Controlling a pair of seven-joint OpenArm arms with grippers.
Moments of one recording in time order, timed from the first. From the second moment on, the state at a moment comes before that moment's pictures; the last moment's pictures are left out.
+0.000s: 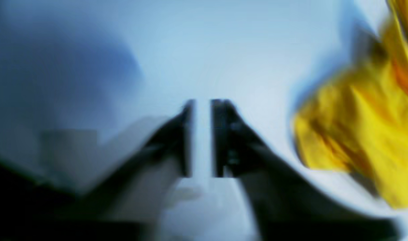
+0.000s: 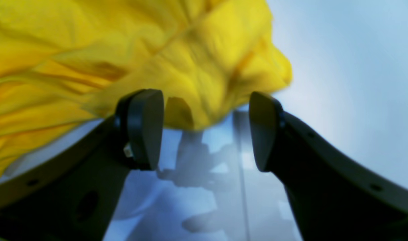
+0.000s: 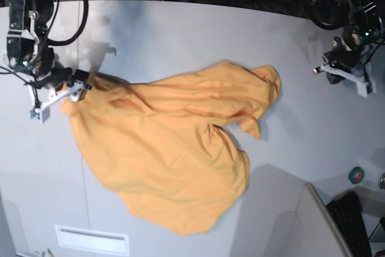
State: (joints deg) left arm 19.4 -14.3 -33.1 91.6 -27.4 -8.3 41.3; right arm -12.2 10.0 10.9 92.8 24.0 -3.2 -52.4
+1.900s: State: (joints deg) left arm 8.6 -16.7 0.6 73.5 -33.5 -13.2 40.3; right arm -2.5 16.8 -31.6 104.4 17.2 6.2 -49.1
